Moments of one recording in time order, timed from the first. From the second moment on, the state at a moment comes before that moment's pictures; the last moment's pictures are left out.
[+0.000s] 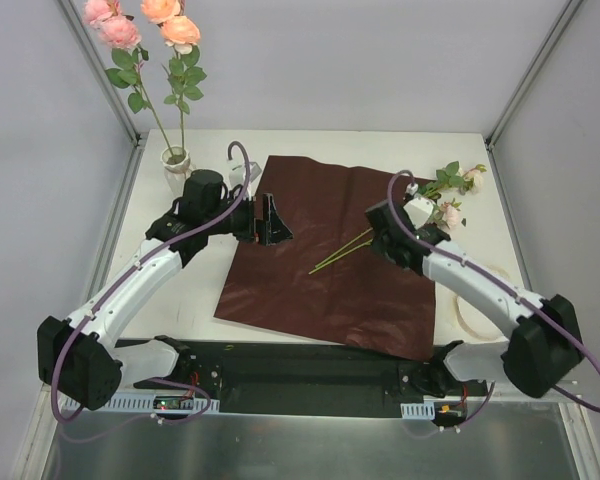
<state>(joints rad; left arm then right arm) -0.43 1.18 1.01 -0.38 0.55 -0.44 0.69 1.26 0.93 -0.66 0.54 0.98</state>
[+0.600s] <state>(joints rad) -0.45 1.18 0.97 -0.38 0.56 -0.41 0.45 1.89 1.47 -0.87 0.31 1.17</state>
